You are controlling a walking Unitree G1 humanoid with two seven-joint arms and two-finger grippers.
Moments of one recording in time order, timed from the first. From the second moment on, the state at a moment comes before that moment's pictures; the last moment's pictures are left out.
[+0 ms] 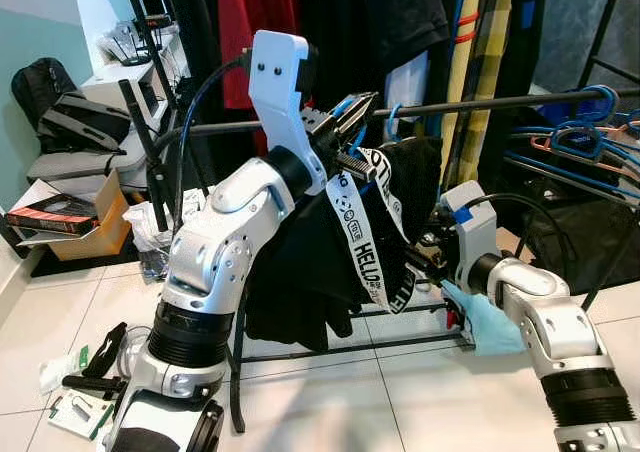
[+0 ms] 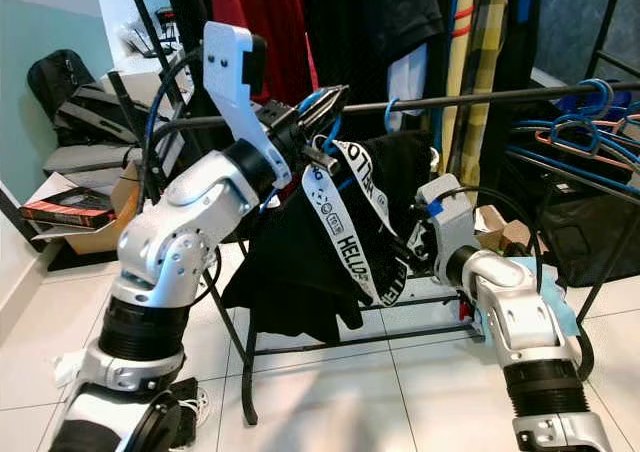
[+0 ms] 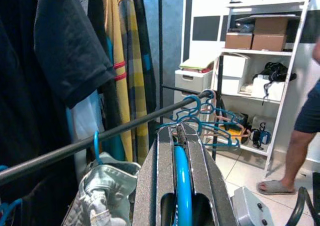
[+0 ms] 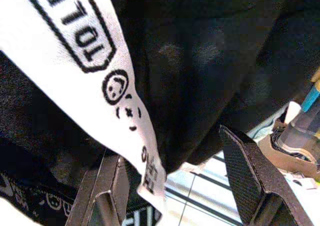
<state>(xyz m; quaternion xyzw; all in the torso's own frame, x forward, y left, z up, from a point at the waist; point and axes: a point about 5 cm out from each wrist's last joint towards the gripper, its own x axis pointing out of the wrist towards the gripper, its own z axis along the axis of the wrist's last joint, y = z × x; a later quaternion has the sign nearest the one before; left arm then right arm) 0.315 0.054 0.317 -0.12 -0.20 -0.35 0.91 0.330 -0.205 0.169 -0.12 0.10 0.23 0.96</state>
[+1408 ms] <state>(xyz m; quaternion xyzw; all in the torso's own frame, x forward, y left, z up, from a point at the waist) 0.309 0.041 0.267 0.07 -0.19 -0.36 0.91 0.344 -0.207 0.302 0.11 -0.06 0.27 0.96</state>
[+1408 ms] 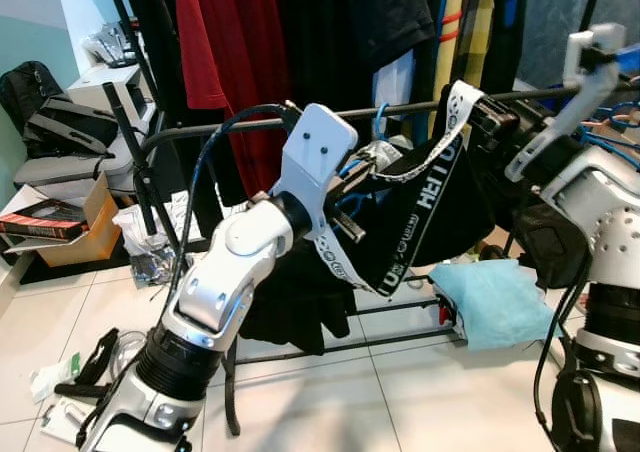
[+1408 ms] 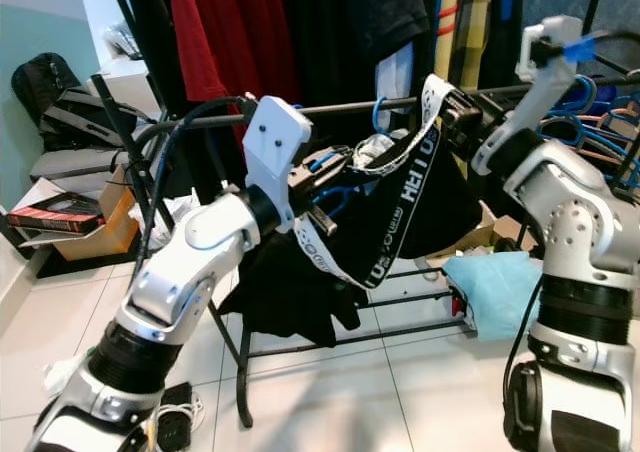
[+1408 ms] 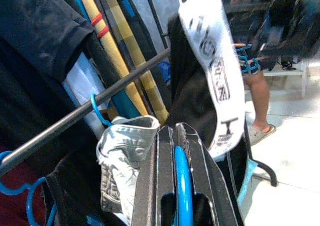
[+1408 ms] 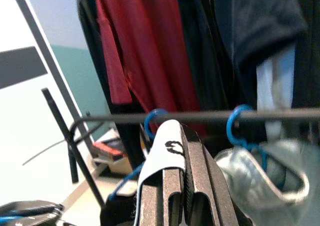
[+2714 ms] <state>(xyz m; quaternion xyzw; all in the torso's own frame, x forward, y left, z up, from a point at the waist) 0.272 0.022 0.241 0.09 -0.15 -0.53 0.83 0.363 -0.287 0.242 -0.11 0.10 0.02 0.99</state>
